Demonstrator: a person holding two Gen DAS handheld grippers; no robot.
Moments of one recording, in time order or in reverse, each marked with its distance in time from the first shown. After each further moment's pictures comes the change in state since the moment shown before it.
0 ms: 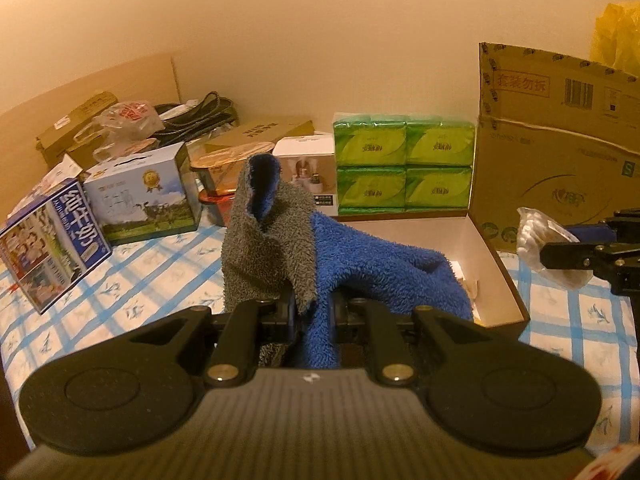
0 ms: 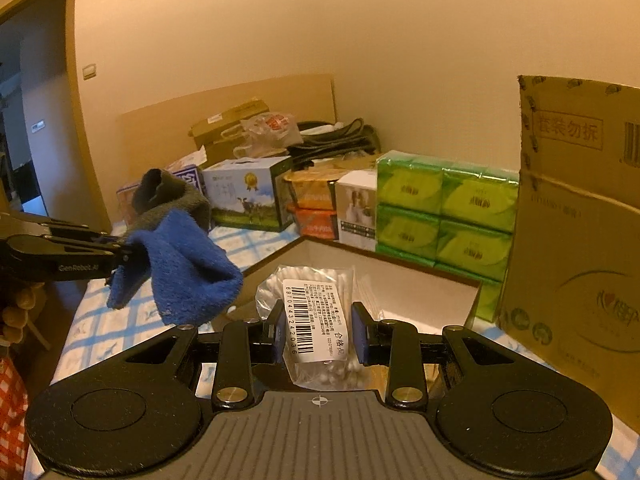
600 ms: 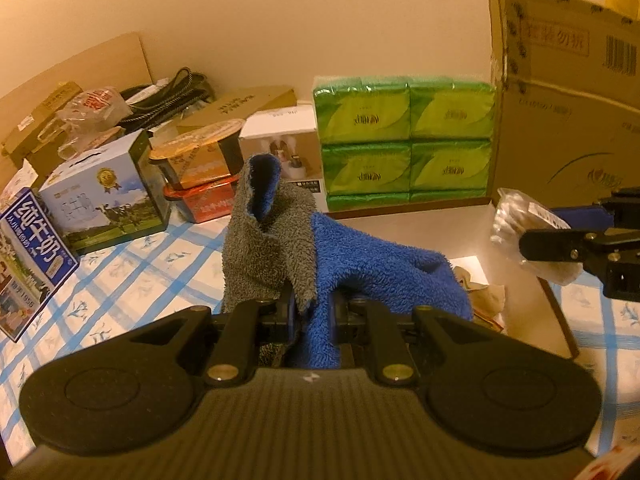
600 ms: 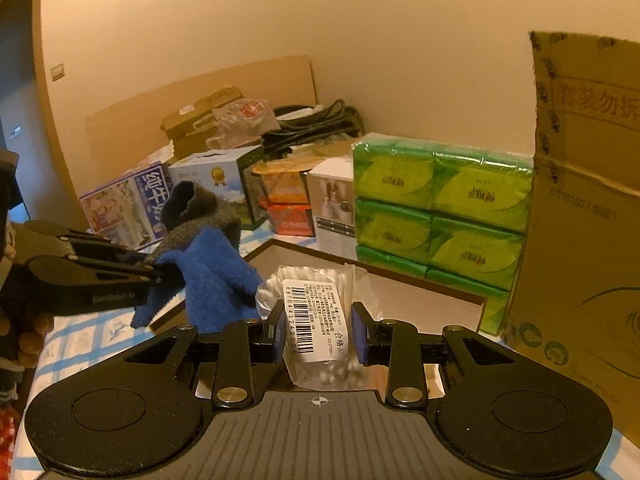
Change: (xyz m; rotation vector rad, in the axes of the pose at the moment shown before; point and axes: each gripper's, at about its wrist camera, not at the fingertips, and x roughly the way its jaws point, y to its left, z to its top) left arm 0.119 -0.017 0.033 0.071 0.108 -0.019; right arm 0.085 -0.038 0.021 0.053 0.055 -0.031
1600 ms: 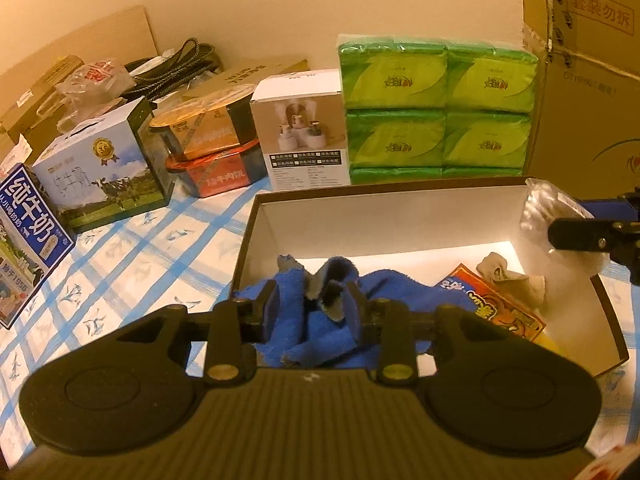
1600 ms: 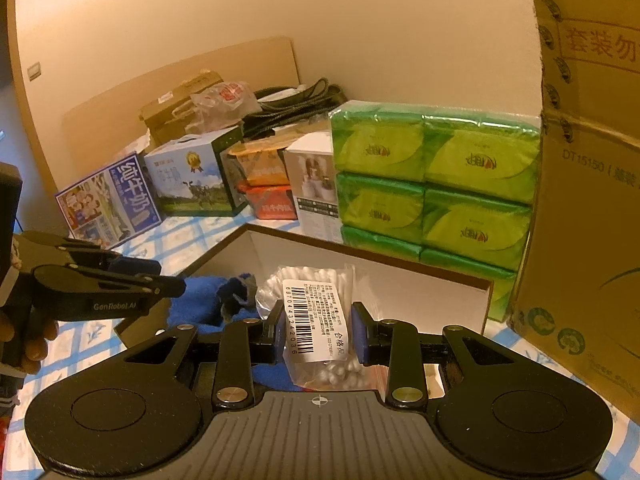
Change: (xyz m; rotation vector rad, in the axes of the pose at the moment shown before) left arm 0.050 0.020 -0.006 -0.022 0.066 0.025; right arm 0.042 -0.017 -0.001 0.044 0.045 -0.019
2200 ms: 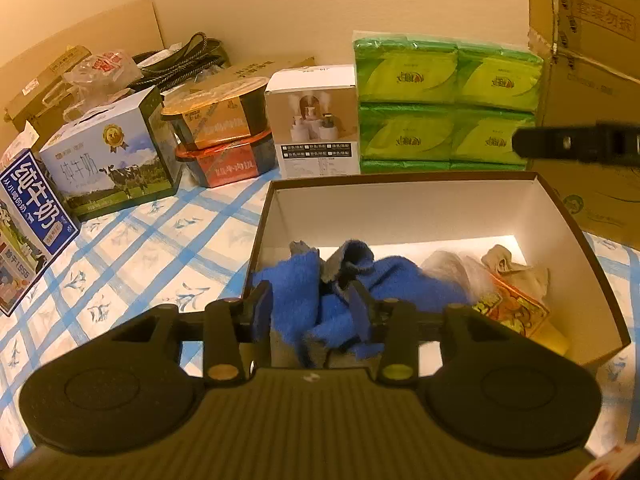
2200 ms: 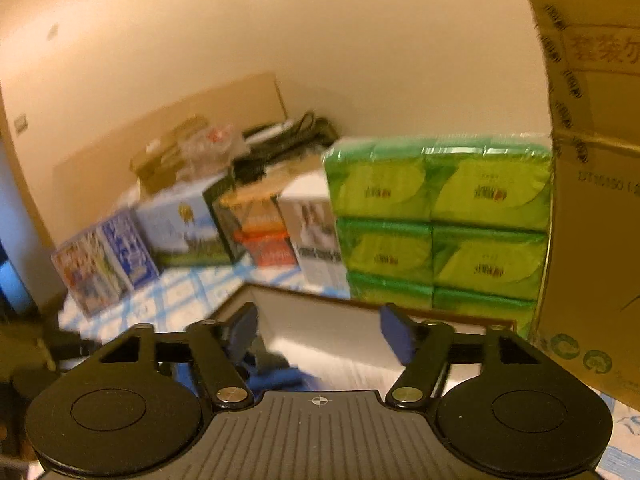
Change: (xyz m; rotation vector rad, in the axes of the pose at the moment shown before) left arm -0.009 0.016 -0.016 -0.024 0.004 -0.008; right arm 0.018 -0.005 0.027 0.119 -0.120 0.004
